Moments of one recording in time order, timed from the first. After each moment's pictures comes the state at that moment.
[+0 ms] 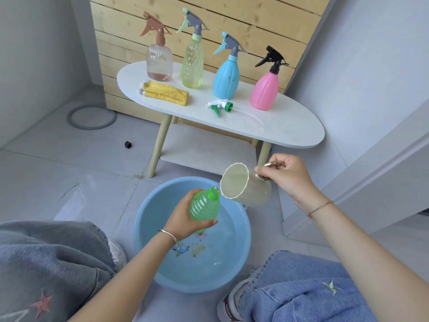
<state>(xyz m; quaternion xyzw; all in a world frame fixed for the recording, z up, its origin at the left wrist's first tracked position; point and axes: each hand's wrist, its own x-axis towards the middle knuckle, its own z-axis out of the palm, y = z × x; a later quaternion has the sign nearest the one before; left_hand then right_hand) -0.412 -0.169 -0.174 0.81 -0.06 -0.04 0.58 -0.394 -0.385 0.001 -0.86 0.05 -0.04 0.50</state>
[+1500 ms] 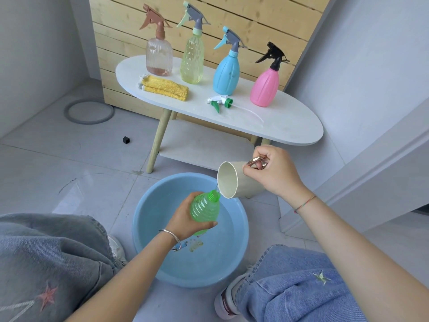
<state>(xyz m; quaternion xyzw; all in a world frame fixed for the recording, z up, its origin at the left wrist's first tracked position) -0.420 -0.175 -0.185 0.80 -0.04 -0.08 0.59 -0.393 -0.360 0.001 -0.94 -0.10 -0.13 0.31</state>
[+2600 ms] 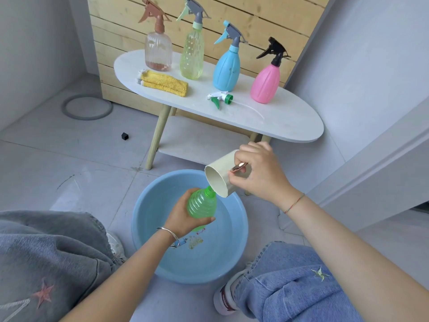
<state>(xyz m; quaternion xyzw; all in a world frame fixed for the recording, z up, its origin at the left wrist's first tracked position) -0.419 -0.173 -0.188 0.79 -0.03 -0.07 0.61 -0.388 -0.346 -0.016 -0.92 -0.29 -0.21 0.13</state>
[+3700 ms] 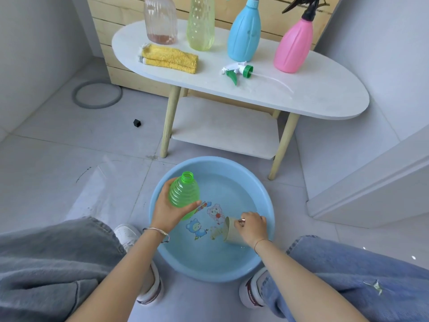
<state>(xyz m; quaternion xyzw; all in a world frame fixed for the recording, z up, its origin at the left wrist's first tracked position) -0.401 -0.118 -0.222 0.78 0.09 0.01 0.62 -0.405 -0.355 -0.279 -0.98 0.06 0.14 0.12</state>
